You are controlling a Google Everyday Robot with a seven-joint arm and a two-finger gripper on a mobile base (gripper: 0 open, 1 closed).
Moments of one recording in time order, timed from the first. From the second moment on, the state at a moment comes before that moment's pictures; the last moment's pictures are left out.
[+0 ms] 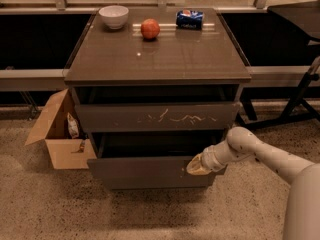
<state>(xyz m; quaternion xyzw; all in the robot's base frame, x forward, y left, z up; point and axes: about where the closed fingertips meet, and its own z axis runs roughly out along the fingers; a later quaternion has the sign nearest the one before) 0.598 -0.153 0.420 -0.66 0.67 0.22 0.26</state>
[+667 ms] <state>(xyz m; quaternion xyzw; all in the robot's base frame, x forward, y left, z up) 0.605 -0.162 0.428 -0.66 0.67 0.22 0.28</state>
